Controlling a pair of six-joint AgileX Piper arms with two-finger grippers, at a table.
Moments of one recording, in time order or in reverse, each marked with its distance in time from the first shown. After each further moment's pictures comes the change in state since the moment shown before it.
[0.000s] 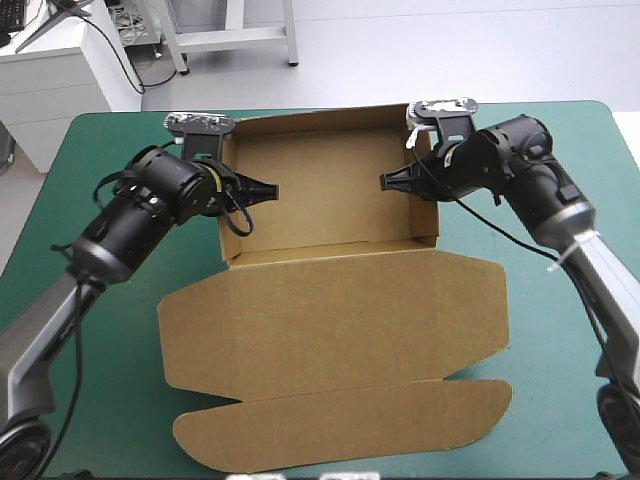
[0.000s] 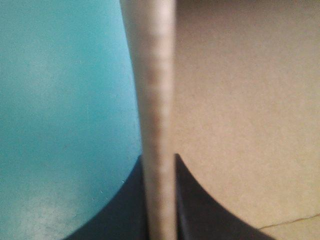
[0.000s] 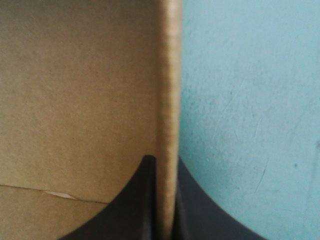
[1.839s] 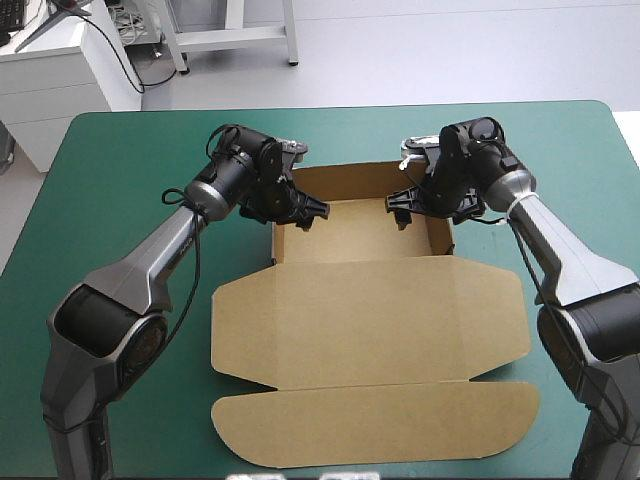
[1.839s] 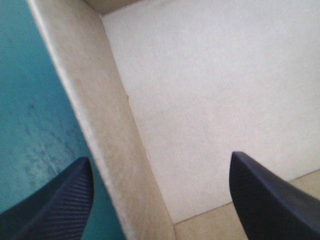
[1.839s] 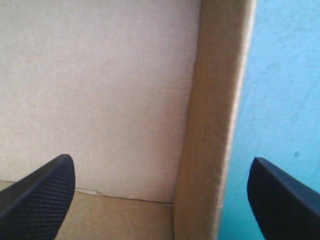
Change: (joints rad) left arm 0.042 0.464 -0.339 -0.274 0.170 0.277; right arm -0.084 0.291 -0.081 0.016 0.130 -0.063
